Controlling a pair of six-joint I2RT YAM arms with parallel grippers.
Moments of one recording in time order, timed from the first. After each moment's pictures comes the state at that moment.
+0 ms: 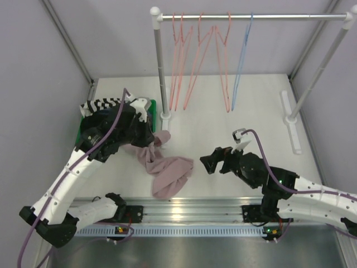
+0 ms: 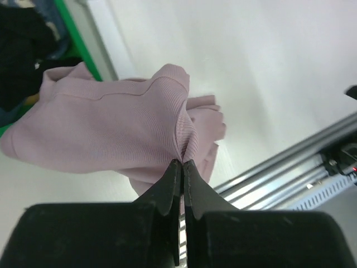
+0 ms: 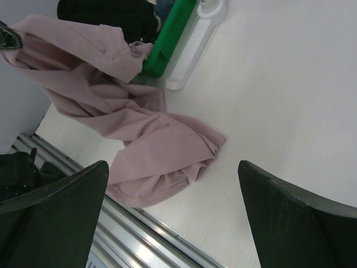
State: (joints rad) left arm -0.58 1.04 1.29 -0.95 0.02 -0.34; right arm 1.18 0.67 0.62 -0.29 0.51 0.65
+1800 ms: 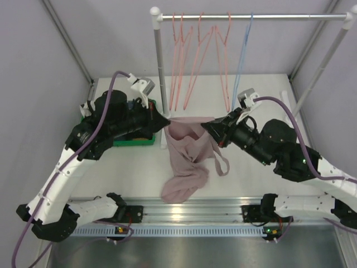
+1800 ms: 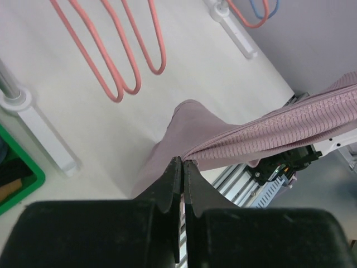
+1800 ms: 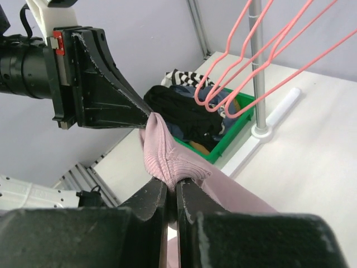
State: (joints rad) left arm -0.65 1.08 1.52 -0.81 0.23 -0.33; right arm 1.20 0.91 1.25 -0.33 0.38 0.33
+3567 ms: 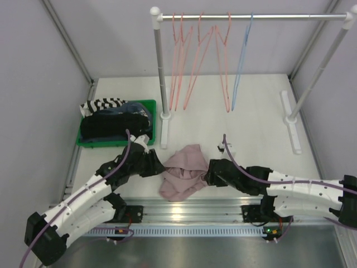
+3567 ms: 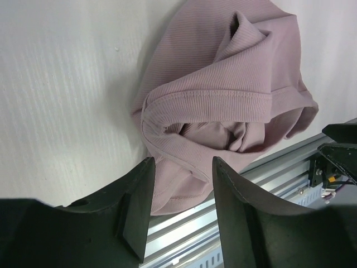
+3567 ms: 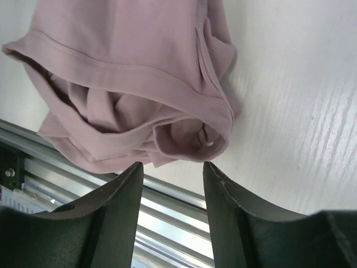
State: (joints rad) left arm -0.64 0.76 0.51 -0.51 0.10 -0.78; right arm 1.20 0.95 0.60 -0.48 0.39 0.98
